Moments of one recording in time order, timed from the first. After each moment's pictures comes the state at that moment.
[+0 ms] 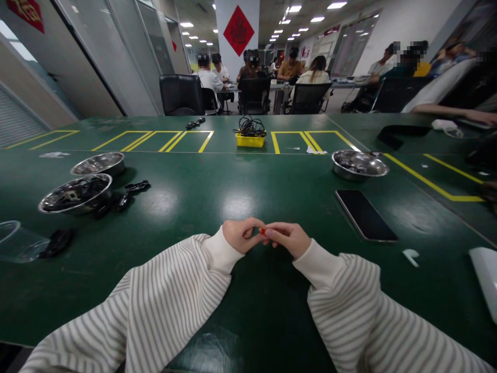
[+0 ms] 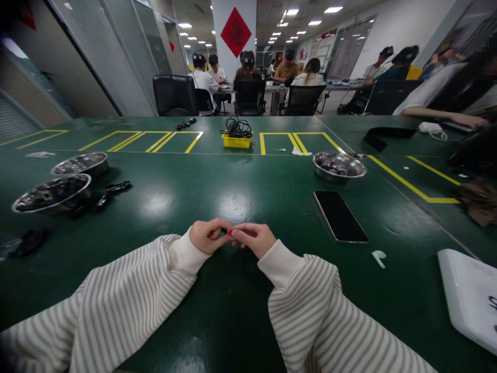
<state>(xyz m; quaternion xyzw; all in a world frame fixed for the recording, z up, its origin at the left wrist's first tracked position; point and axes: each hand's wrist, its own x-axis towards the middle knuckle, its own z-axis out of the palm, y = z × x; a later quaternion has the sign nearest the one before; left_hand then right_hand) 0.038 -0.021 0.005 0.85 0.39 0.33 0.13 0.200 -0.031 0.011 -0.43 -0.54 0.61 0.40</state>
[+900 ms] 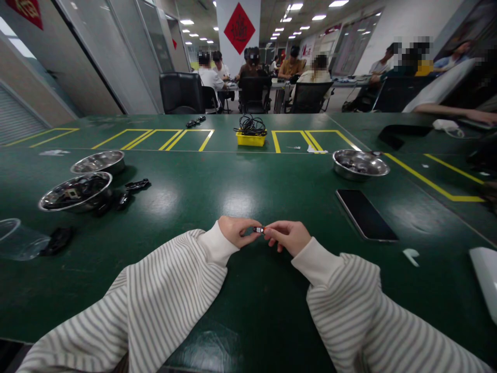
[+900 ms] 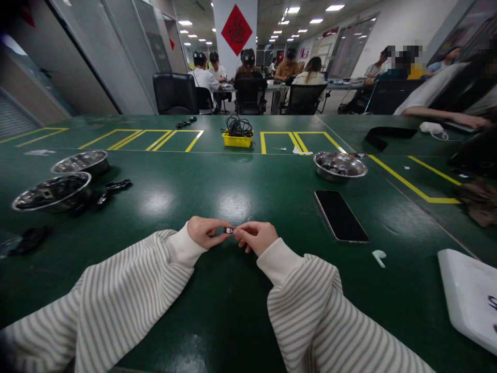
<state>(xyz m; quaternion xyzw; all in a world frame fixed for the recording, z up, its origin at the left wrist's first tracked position) 0.021 -0.006 -0.003 0.89 0.35 0.30 0.04 0.199 -0.029 0.006 -0.52 -0.54 0.55 0.38</state>
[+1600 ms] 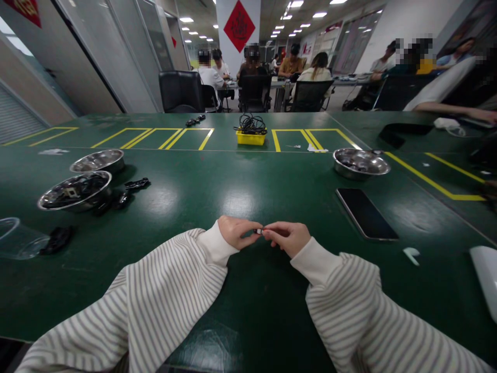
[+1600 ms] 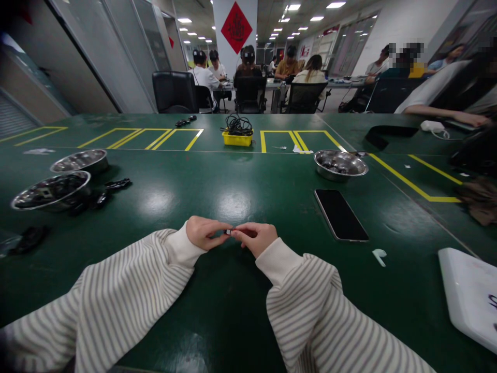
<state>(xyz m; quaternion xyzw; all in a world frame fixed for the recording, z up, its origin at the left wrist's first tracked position) 0.021 -0.004 -0.005 0.90 0.26 0.34 -0.04 0.200 -0.036 0.004 -0.53 -0.63 0.43 0.37</state>
